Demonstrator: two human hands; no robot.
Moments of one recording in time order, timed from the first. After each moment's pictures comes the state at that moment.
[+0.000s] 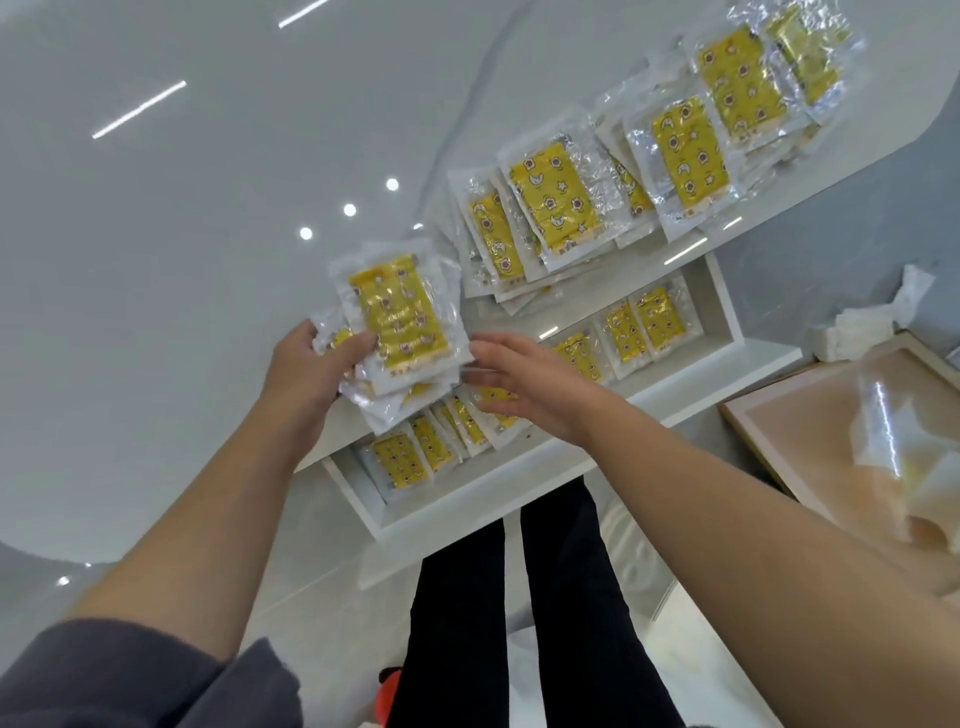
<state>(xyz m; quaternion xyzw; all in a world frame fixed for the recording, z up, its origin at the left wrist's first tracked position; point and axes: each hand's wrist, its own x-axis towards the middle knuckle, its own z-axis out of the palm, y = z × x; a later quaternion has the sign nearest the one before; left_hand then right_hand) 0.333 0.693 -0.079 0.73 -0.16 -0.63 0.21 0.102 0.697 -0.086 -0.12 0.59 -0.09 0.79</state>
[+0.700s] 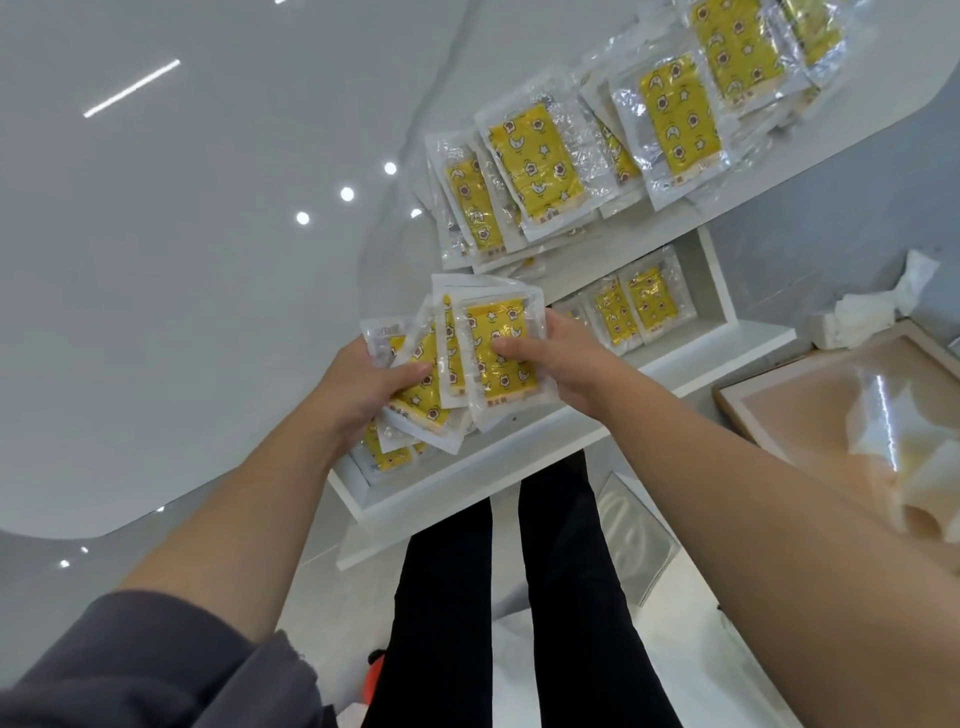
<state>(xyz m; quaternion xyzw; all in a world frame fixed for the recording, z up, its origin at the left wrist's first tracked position) 0.282 0.722 -0.092 0.68 -0.14 -0.72 0.11 0.060 0.704 -0.105 -0.15 0.63 -0.12 0.75</state>
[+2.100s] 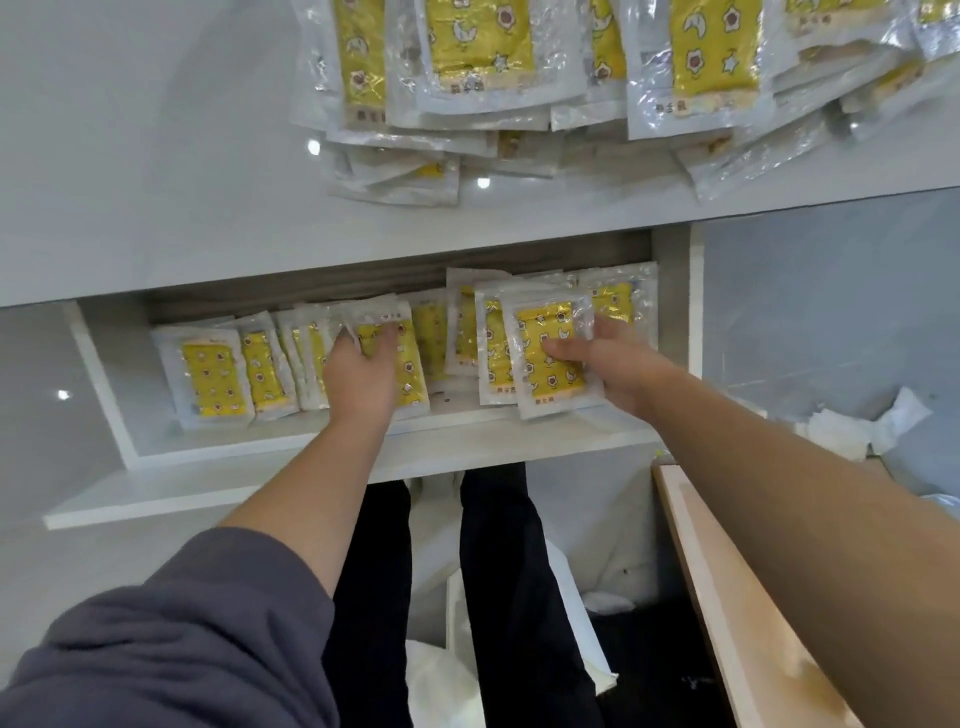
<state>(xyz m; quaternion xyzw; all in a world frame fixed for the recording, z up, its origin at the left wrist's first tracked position) 0.099 0.795 -0.226 0.87 -0.06 -0.46 0.19 -0.118 0.696 -0.223 -0.23 0.68 0.05 0.70</state>
